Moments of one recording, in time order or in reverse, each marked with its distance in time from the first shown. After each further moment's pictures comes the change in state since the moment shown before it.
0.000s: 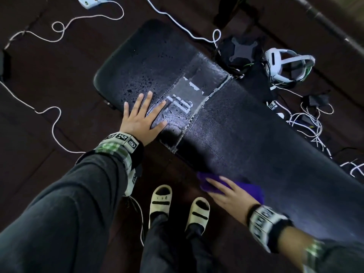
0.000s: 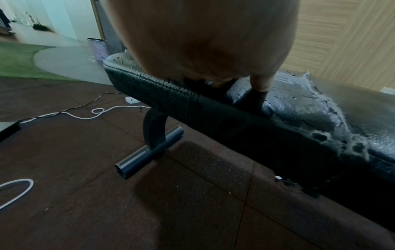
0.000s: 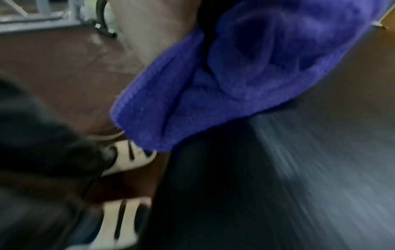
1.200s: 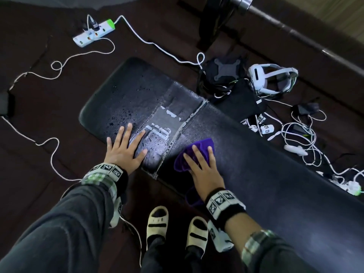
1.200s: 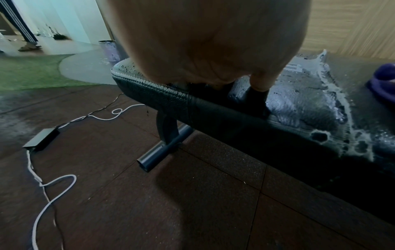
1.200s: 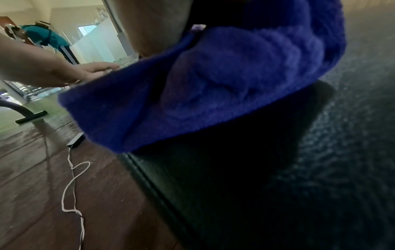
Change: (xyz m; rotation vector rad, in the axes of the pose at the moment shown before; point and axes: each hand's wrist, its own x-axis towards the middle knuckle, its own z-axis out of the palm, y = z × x) left_hand -0.001 0.010 0.000 -0.022 -0.019 -0.102; right_hand 0.082 0.064 -0.010 0.654 0.305 0.786
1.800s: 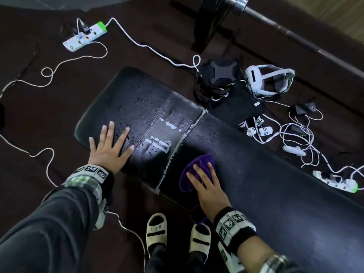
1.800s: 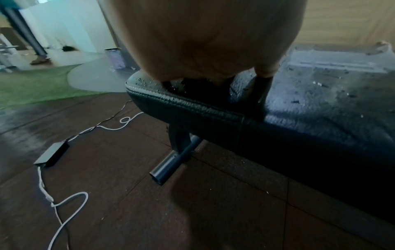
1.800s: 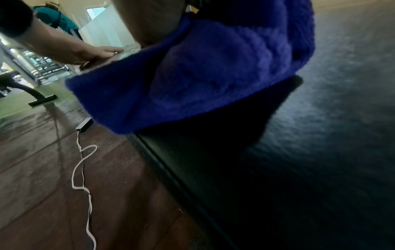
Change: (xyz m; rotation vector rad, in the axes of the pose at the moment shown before) left_hand 0.041 -0.036 -0.030 0.016 -0.052 -0.079; right_hand -0.017 0.004 0.000 0.055 0.048 -0.057
